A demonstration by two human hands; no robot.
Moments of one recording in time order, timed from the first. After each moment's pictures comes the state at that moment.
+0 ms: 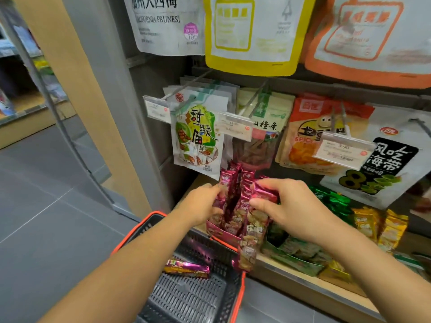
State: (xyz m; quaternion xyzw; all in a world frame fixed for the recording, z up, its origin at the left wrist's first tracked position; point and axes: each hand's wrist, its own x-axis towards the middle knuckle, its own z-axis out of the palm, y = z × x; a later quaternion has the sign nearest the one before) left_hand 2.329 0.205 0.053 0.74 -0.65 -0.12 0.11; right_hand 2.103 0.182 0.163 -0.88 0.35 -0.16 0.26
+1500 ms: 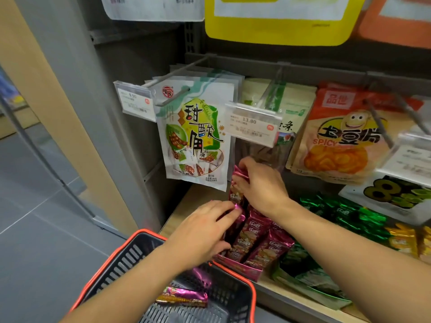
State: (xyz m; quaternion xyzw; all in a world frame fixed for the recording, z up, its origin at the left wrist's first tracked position) left_hand 2.338 0.208 0.021 0.59 -0.80 0.05 0.12; right_hand 2.208 0.079 0.075 -0.88 0.42 -0.20 0.11
